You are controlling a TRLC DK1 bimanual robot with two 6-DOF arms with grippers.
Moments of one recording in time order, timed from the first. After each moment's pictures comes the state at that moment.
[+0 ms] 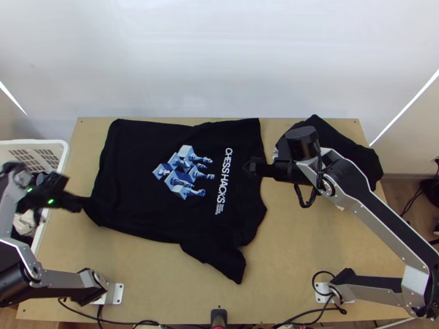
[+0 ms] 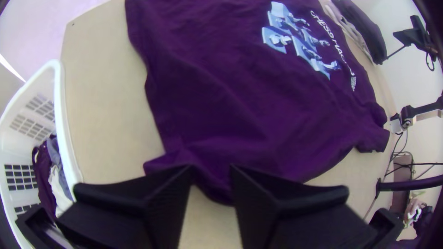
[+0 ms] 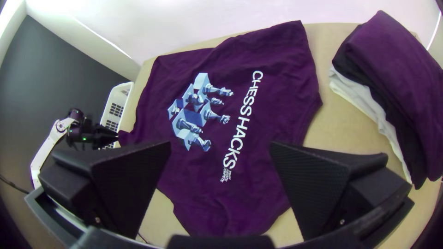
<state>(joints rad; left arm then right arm) 0.63 1.47 1.09 -1.02 0.41 0.99 0.61 1.38 1.34 -0.71 -0.17 0.62</state>
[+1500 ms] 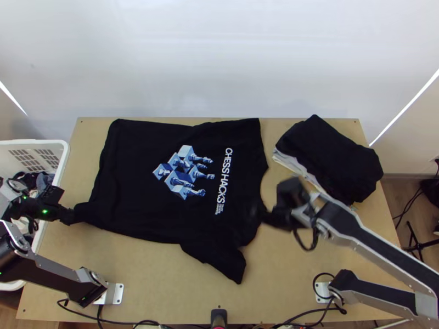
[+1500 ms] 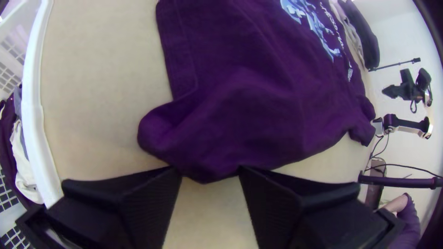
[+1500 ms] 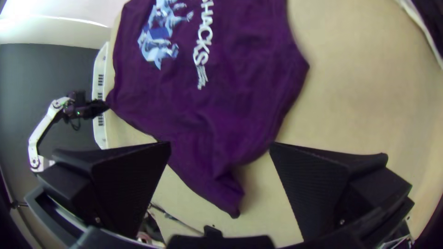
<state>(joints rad) 0.79 1.69 1.10 -1.11 0.38 1.10 0.77 1.17 0.88 -0.67 -0.26 0.94</state>
